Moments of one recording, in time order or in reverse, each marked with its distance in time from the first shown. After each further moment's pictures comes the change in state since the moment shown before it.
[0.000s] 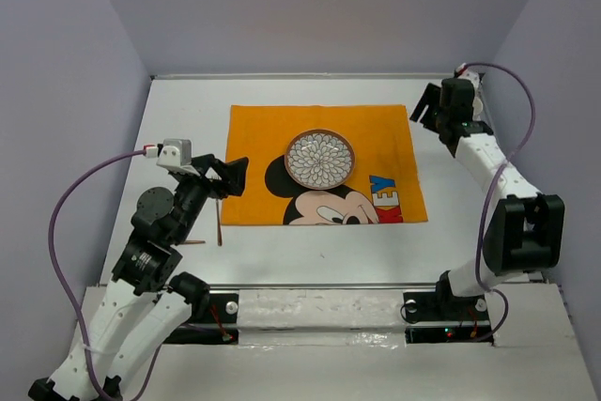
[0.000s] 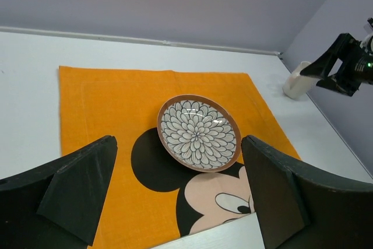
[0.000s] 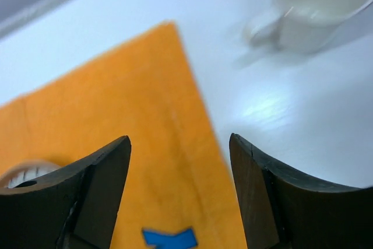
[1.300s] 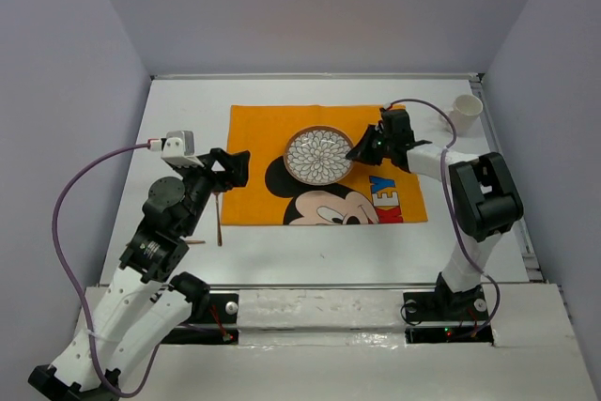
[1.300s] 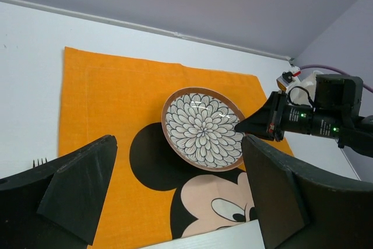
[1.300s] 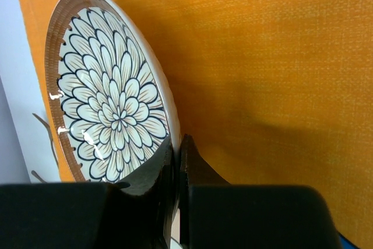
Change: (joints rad) left arm -0.014 0.074 0.008 0.019 -0.085 -0.085; right arm 0.219 0.315 -0.097 0.276 -0.533 0.298
